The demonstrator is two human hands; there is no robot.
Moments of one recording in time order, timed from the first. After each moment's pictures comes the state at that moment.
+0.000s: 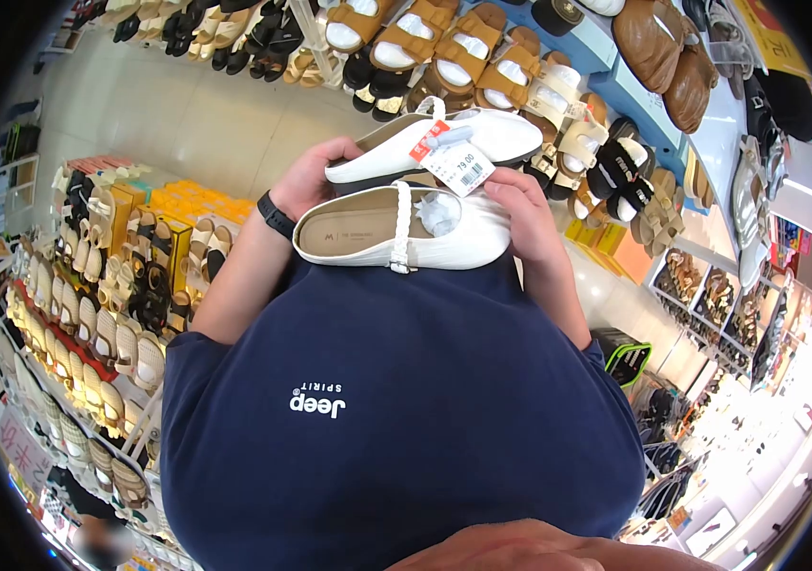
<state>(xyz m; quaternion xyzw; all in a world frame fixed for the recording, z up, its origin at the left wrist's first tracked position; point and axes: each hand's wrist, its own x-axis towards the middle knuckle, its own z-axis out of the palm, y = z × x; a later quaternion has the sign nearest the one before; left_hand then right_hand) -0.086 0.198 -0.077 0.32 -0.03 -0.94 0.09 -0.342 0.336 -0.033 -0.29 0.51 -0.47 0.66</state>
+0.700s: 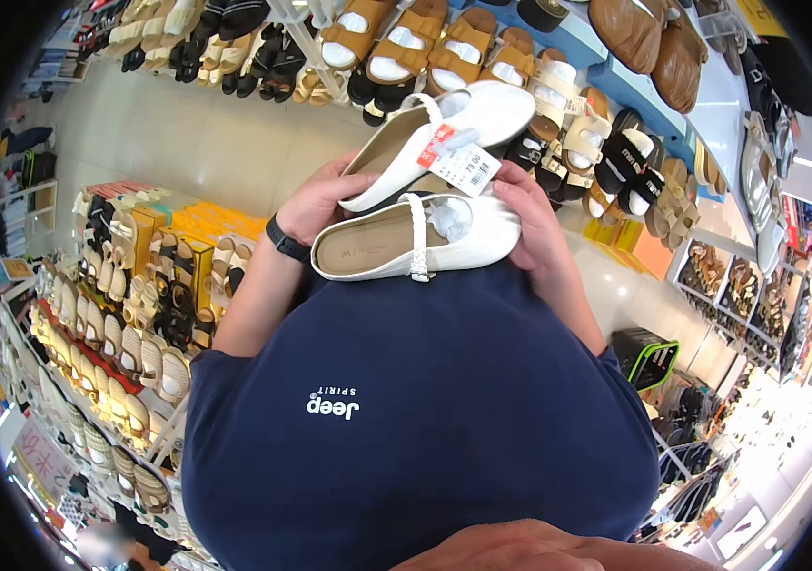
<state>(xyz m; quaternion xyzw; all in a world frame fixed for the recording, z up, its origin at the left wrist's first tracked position) -0.098 0.216 -0.049 0.29 -0.24 -0.91 0.16 -0.341 0.347 -0.038 -0.10 0.43 -0.58 0.68</state>
